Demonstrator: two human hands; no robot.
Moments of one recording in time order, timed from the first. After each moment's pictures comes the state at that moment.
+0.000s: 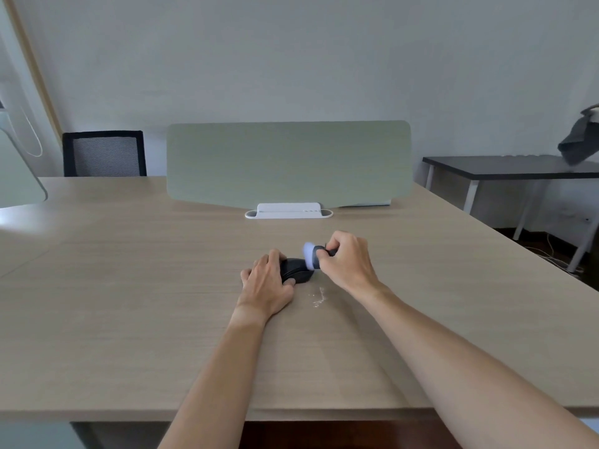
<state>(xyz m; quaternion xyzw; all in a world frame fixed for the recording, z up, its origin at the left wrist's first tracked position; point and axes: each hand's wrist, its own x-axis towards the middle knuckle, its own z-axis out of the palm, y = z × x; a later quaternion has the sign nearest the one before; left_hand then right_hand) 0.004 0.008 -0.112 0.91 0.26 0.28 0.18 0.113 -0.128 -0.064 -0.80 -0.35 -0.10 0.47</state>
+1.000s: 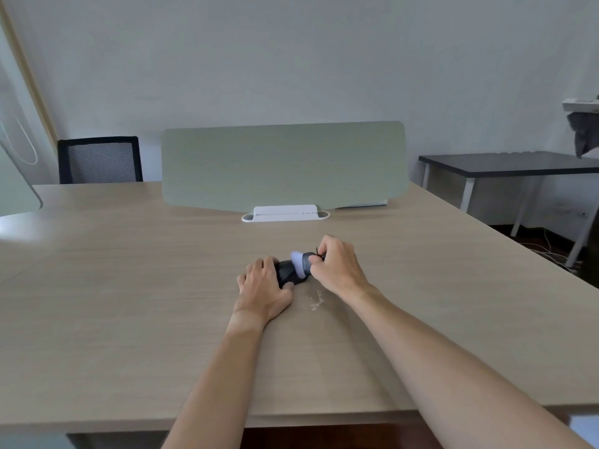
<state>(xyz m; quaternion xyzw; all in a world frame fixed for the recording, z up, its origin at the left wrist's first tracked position) 0.005 0.005 -0.111 0.90 0.29 0.26 0.17 0.111 -0.119 -0.069 -0.83 -0.35 -0.05 0.43</state>
